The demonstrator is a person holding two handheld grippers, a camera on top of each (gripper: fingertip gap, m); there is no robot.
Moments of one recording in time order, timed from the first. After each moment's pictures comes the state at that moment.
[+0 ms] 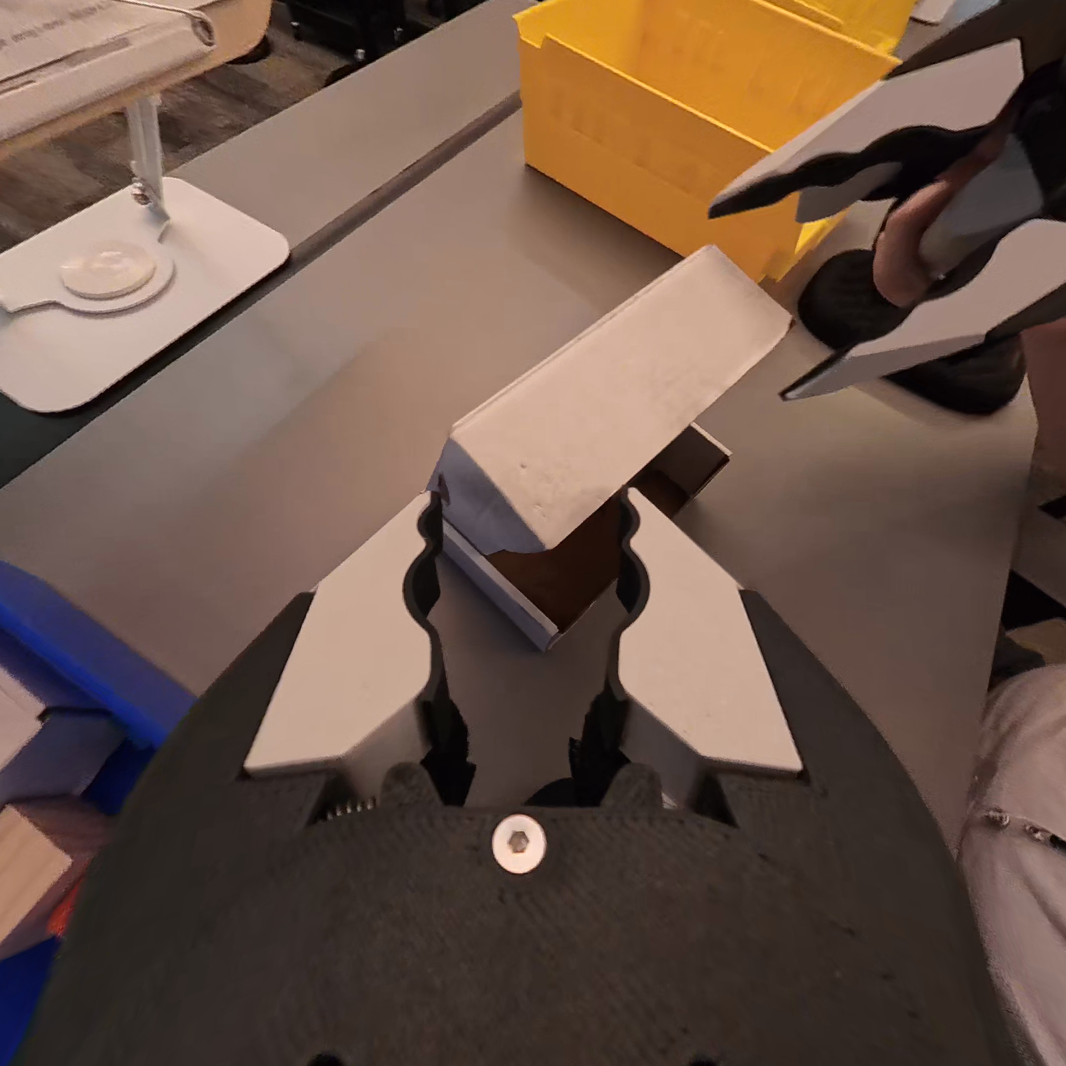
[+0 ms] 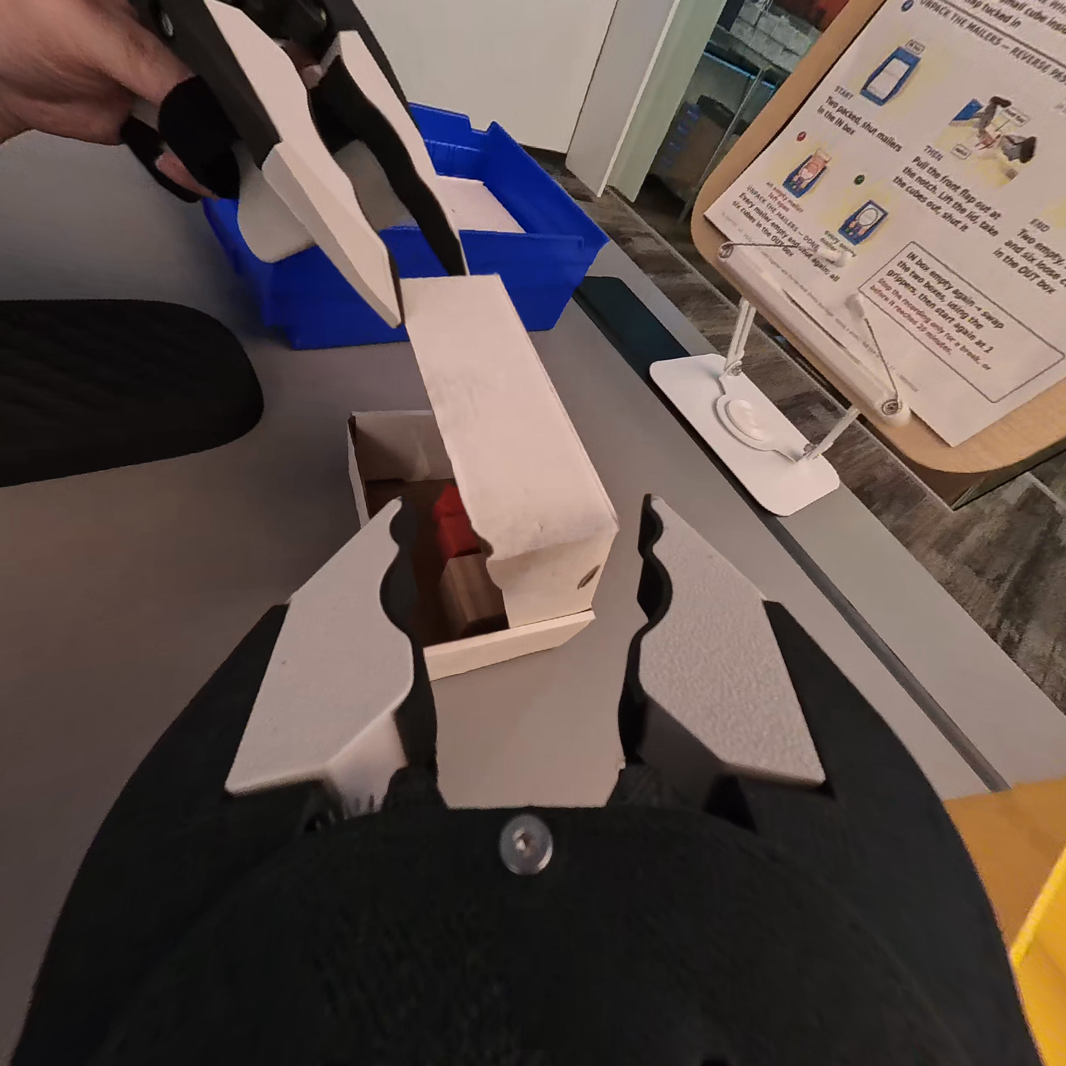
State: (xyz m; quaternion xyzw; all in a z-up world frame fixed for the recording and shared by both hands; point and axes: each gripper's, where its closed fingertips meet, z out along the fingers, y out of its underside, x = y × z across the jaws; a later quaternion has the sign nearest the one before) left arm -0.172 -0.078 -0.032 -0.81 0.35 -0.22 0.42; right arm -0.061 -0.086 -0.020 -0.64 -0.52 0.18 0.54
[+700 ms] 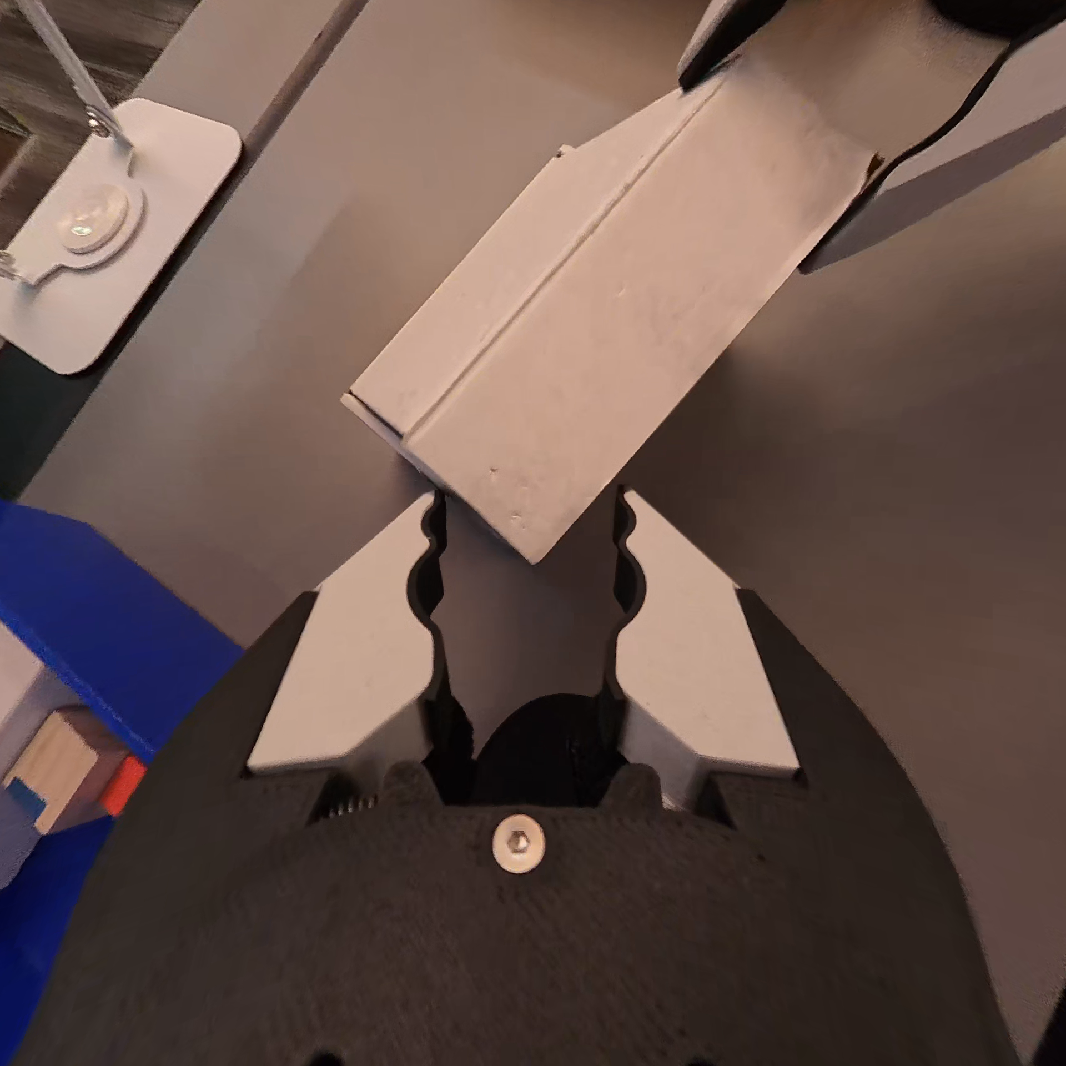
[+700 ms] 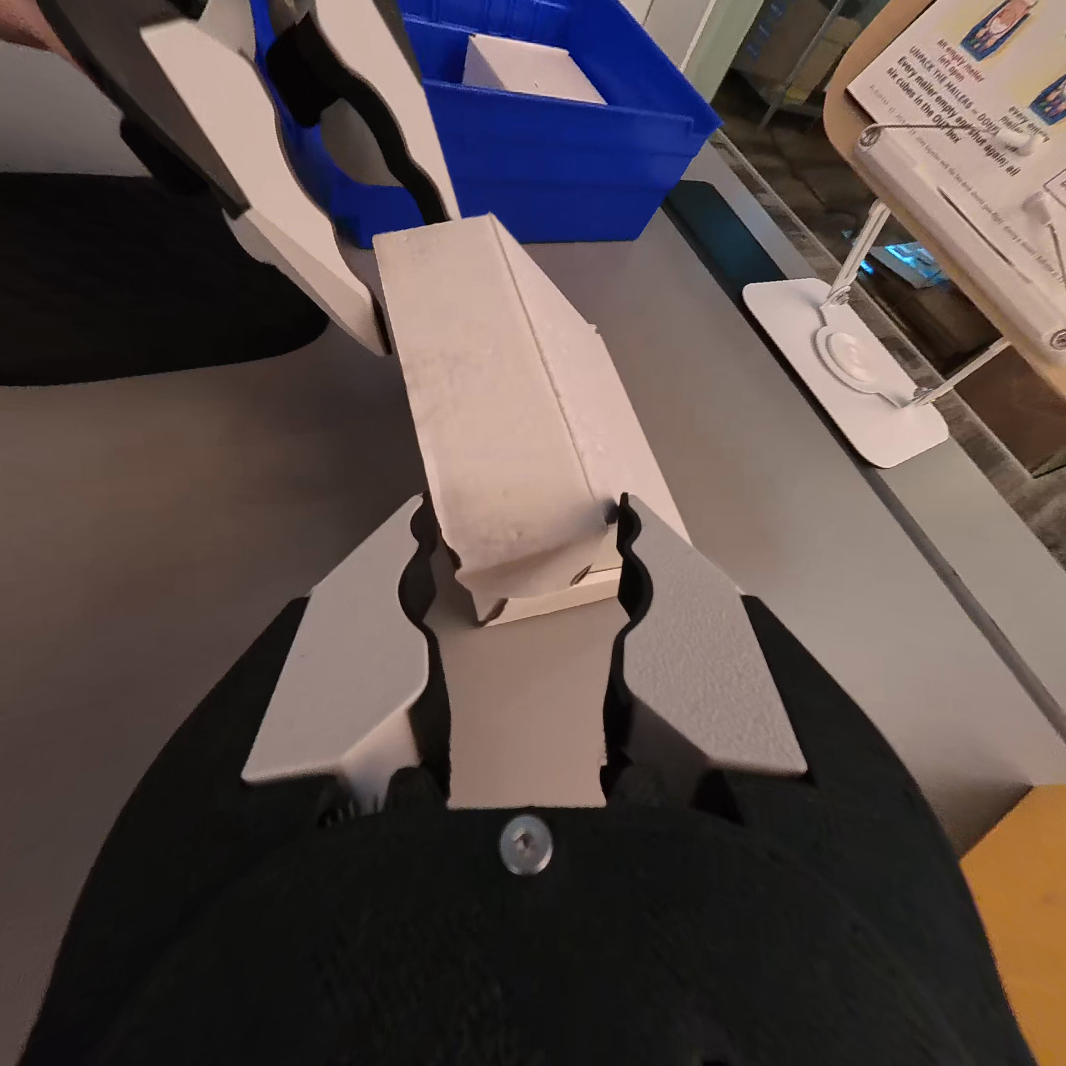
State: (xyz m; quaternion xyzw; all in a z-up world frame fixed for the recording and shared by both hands) left arm -0.167 -0.120 -0.094 -0.81 0.43 -0.08 0.39; right arm -0.065 -0.117 -0.069 -0.66 -0.55 0.17 0.48
